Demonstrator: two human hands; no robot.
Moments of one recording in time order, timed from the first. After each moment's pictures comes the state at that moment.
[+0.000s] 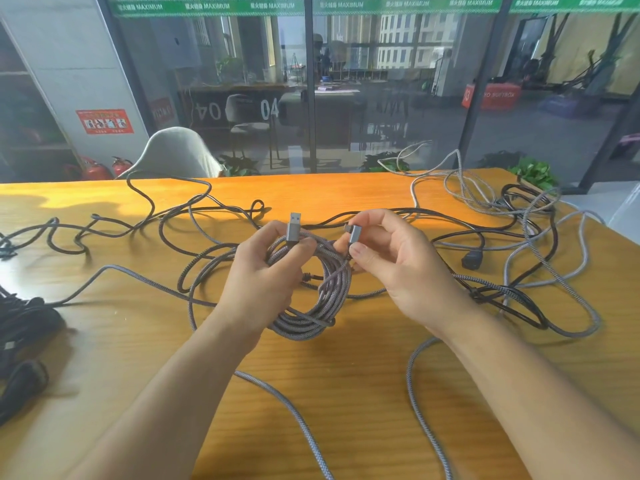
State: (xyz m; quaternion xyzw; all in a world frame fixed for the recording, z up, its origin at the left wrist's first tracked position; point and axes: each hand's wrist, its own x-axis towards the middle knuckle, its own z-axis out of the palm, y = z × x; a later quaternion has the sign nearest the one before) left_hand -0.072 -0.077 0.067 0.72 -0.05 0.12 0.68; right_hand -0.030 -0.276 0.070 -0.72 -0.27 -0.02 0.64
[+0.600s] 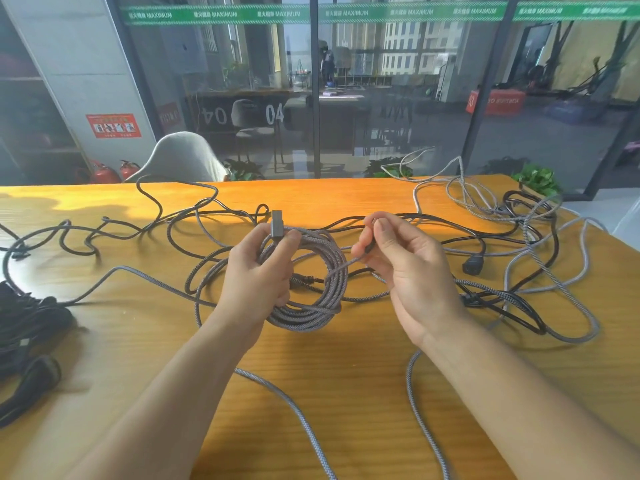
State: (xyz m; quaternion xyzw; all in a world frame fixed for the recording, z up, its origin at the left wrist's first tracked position) left_hand -0.068 -0.071 0.064 0.69 -0.01 0.15 0.71; right_hand -0.041 -0.261 0.072 -0.55 -0.16 -0.04 0.82
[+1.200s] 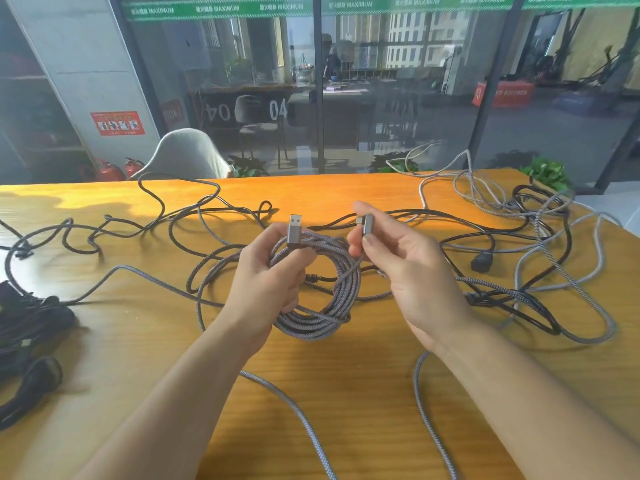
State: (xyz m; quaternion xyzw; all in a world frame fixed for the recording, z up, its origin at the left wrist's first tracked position) left_hand -0.072 -0.076 0.065 0.69 -0.05 0.11 0.72; right_hand -0.041 -0.264 0.069 -0.66 -0.21 -0.03 0.72
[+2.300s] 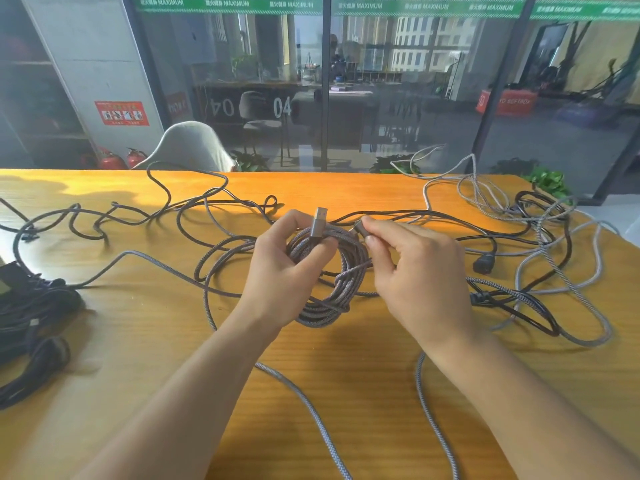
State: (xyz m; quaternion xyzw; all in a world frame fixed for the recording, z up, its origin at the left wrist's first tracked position) left_hand -0.075 -0.085 0.067 0.74 -0.08 0.21 0.64; right_hand -0.045 -0.263 0.068 -0.81 -0.27 -0.44 0.28
